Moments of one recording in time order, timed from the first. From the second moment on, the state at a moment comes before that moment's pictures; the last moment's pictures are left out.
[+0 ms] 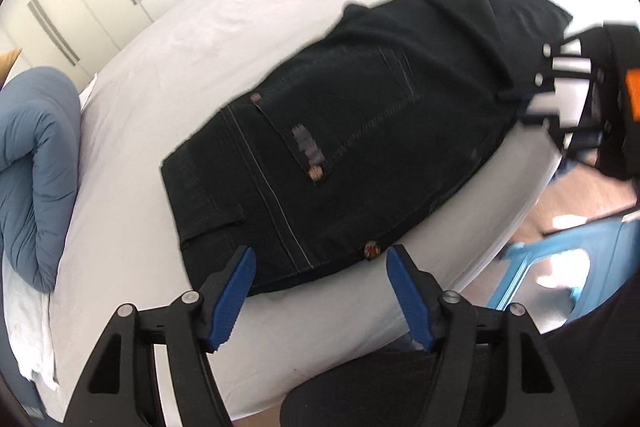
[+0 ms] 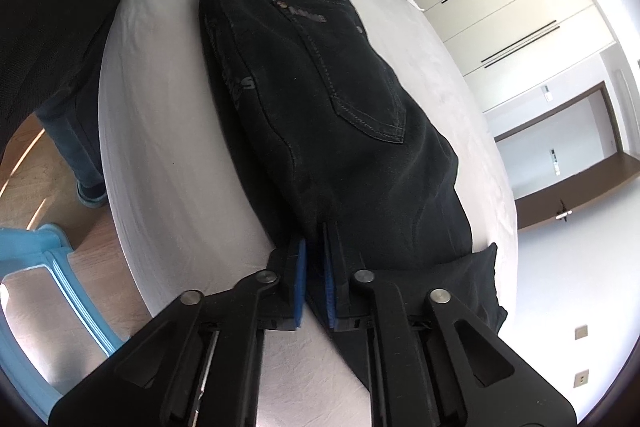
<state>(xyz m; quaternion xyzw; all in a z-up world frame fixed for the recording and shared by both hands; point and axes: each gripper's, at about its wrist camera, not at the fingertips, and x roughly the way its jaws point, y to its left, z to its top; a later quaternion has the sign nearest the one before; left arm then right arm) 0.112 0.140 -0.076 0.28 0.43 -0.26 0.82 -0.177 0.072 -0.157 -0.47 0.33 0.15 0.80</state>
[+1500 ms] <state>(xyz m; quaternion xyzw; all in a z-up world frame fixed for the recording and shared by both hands) 0.226 0.010 -0.145 -0.15 0.51 -0.30 0.79 0.213 -0.278 -0.119 0.16 0.57 -0.19 0.79</state>
